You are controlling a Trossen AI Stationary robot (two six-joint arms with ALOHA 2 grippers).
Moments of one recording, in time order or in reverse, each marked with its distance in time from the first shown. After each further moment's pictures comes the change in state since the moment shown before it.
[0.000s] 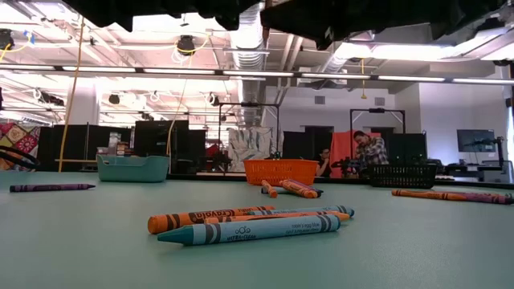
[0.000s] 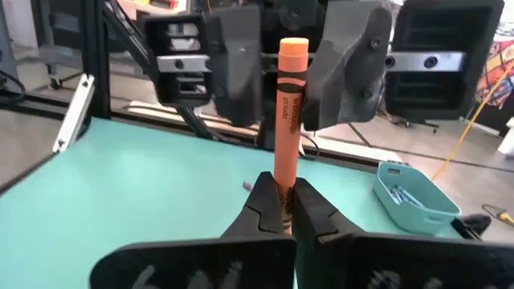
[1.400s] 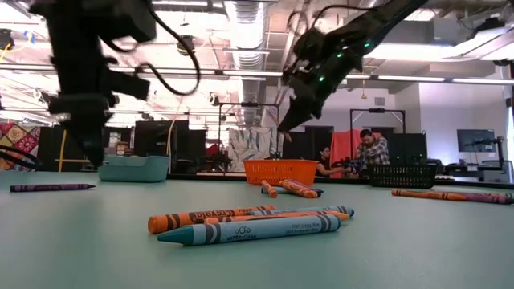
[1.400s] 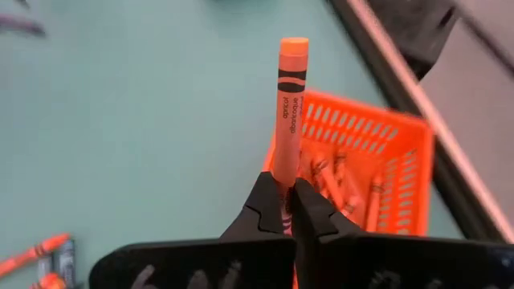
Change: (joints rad) left arm -0.052 -0.096 -0.001 -1.607 -0.416 -0.882; right arm -0.760 0.167 0.468 -1.006 -0.451 0.049
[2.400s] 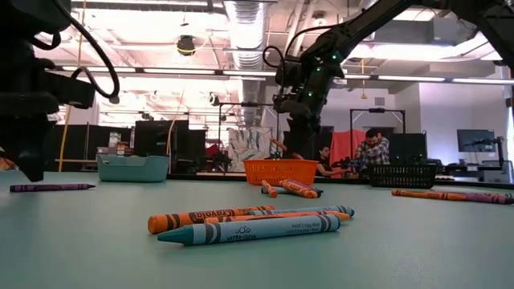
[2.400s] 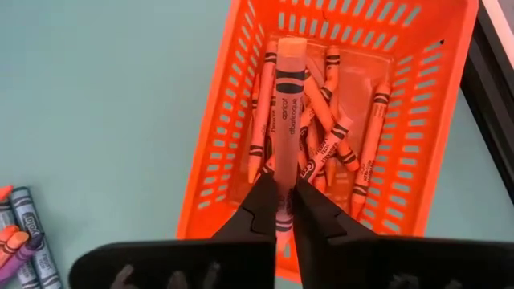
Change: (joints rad) left arm -0.302 -0.183 -0.208 0.024 0.049 -0.635; right arm -0.061 0.260 0.333 -0.461 0.000 0.002
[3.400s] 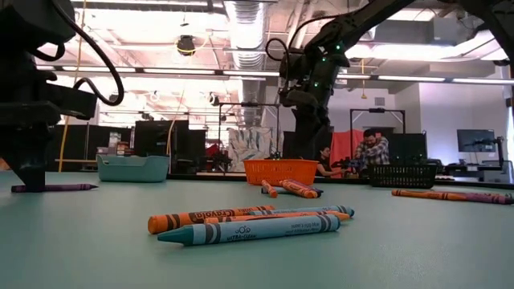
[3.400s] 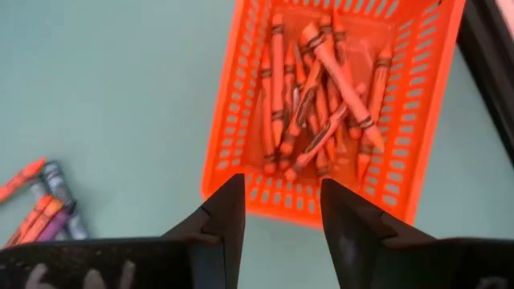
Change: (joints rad) left arm 0.033 -0.001 -0.075 0.150 0.024 0.042; right arm 0.015 -0.055 -0.002 -0.100 0.006 0.045
